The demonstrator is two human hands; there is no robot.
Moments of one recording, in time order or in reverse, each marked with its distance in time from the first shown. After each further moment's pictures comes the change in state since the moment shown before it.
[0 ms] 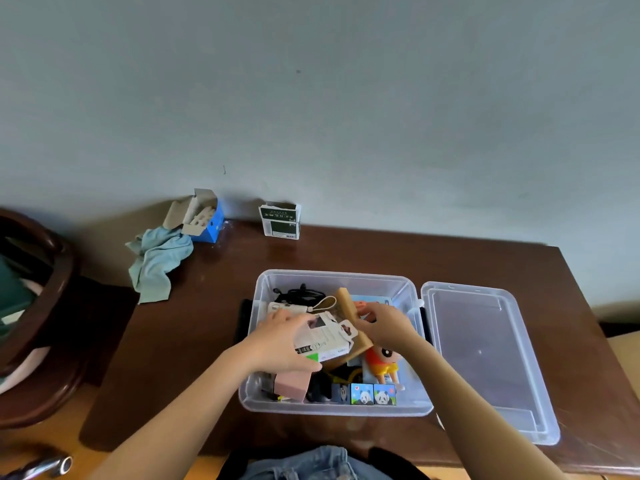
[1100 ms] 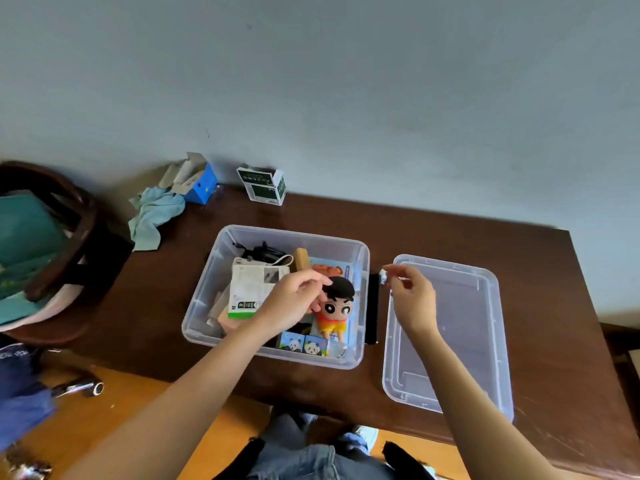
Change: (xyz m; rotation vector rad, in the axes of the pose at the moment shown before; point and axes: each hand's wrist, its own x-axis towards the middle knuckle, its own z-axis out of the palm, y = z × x) left_hand 0.006 0.151 0.042 -0.773 0.421 -0.040; right_hand -0.049 0.113 -0.045 0.710 0.494 -0.065
